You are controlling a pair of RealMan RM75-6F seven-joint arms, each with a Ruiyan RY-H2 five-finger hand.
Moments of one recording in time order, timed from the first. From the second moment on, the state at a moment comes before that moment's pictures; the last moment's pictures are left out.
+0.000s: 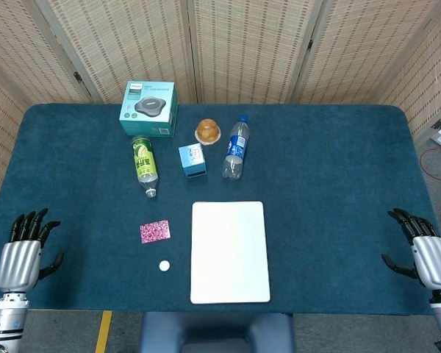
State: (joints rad) left arm -0.15 -1.23 -0.09 -1.69 1.43 1.47 0.29; right arm 0.09 -1.09 0.05 -1.56 -1.50 1.43 0.18
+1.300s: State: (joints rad) left arm -0.60 -1.41 -0.15 -1.56 1.16 0.88 0.39; right arm 0.07 -1.07 0.05 -1.56 -1.49 1.45 0.18
